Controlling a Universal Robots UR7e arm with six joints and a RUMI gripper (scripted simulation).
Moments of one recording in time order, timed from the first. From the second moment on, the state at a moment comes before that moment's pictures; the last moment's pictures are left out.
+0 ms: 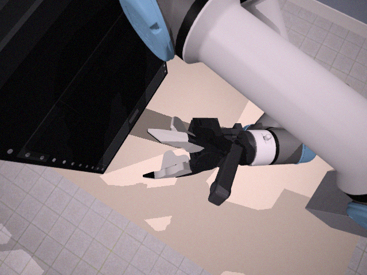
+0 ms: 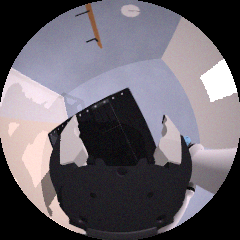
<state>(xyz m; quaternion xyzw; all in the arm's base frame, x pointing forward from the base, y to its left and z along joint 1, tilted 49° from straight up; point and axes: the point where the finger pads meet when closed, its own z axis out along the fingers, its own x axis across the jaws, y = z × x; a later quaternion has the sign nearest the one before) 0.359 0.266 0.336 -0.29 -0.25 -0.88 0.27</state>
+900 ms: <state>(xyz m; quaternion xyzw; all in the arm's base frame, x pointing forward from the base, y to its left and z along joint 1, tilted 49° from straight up) 0.399 0.102 0.326 -0.34 -0.11 -0.93 0.07</state>
